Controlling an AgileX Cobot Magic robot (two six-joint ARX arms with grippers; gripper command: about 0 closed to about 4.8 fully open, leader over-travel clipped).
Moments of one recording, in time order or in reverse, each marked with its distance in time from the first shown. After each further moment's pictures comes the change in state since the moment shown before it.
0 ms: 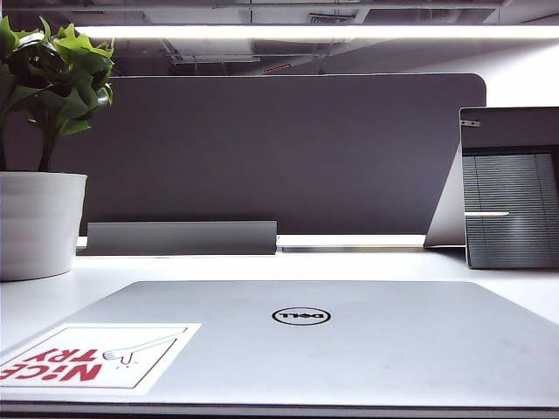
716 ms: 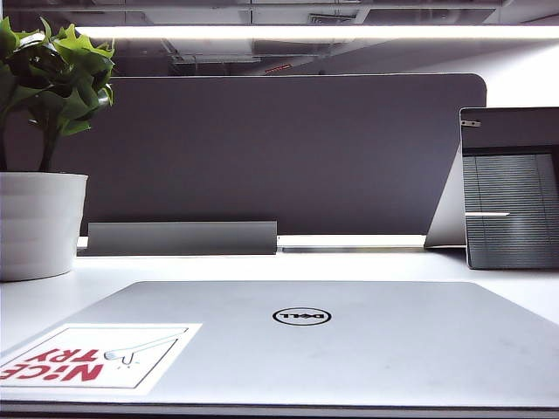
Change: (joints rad) left arm 0.069 -0.483 -0.595 0.202 0.003 -0.141; right arm 0.000 0.000 0.000 0.000 0.000 0.000
